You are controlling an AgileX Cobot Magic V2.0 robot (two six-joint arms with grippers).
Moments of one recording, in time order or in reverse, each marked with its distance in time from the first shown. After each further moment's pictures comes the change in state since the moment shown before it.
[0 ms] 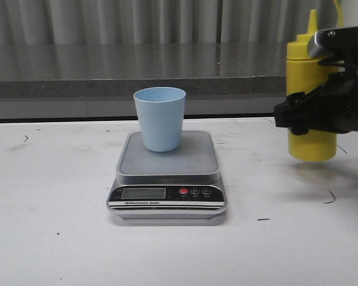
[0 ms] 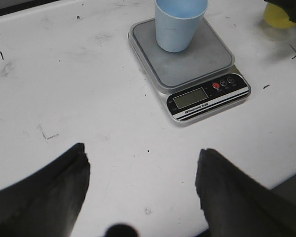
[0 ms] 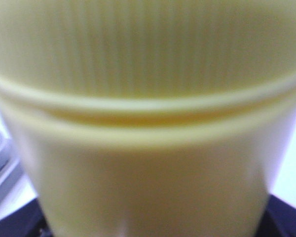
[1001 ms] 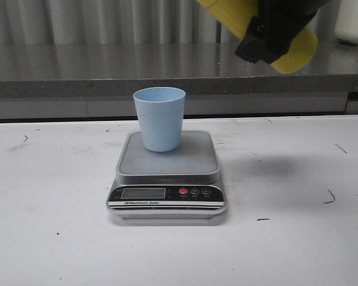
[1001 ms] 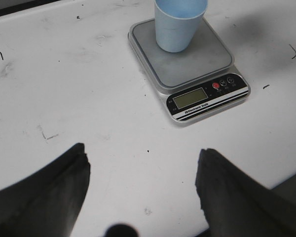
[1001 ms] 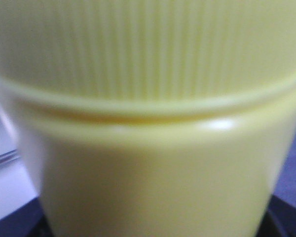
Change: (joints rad) left arm 0.000 0.000 0.000 0.000 0.000 0.000; right arm 0.173 -0.202 -0.522 -0.094 0.969 -0.703
